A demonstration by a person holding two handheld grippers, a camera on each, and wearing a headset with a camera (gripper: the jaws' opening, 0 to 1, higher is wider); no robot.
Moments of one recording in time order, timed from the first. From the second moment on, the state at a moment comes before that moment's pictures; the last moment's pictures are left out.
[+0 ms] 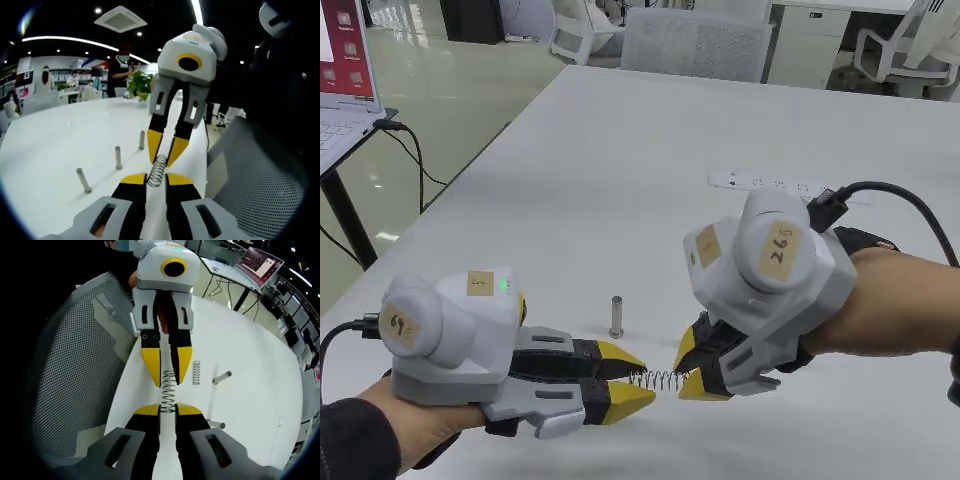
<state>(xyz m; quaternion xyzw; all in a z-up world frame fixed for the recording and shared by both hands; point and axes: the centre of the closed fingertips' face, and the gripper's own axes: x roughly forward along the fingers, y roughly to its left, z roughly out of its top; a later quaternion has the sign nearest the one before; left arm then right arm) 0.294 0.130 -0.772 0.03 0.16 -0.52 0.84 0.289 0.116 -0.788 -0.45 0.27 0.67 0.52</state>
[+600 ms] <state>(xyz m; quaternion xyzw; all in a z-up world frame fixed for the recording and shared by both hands) 0.294 0.131 -0.771 0.03 0.16 -0.52 0.84 0.290 0.118 -0.785 -0.44 0.27 0.67 0.53</state>
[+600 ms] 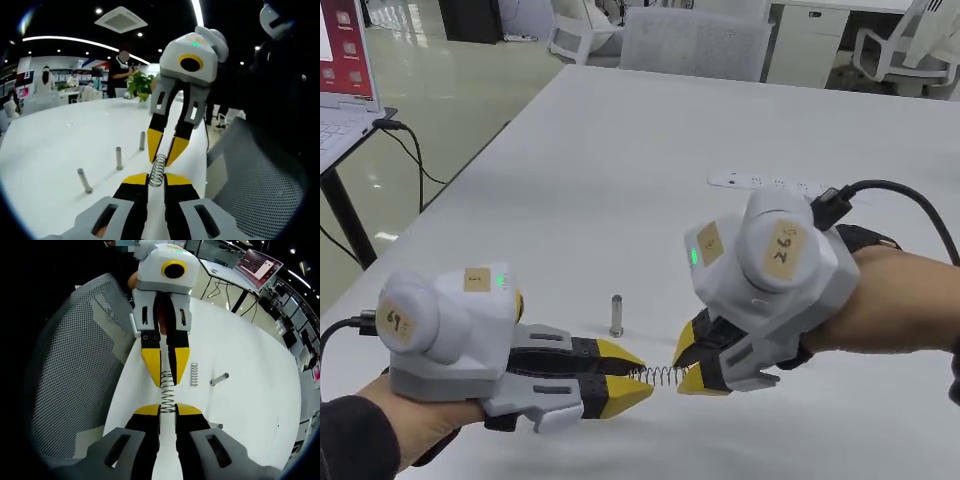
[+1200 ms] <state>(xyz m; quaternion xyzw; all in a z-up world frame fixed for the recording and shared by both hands) 0.292 0.129 -0.770 0.02 0.17 -0.53 0.83 0.291 0.119 -0.787 -0.43 0.28 0.67 0.54</state>
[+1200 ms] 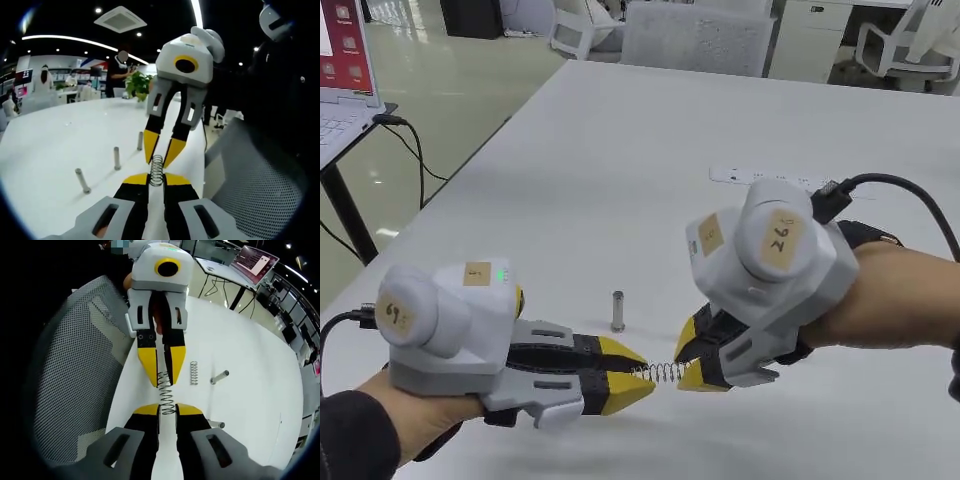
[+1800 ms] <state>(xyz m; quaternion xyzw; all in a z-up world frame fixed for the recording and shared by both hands) 0.289 0.125 -0.760 0.00 0.16 -0.54 0.83 0.290 0.115 -0.794 -0.42 0.30 0.67 0.54</state>
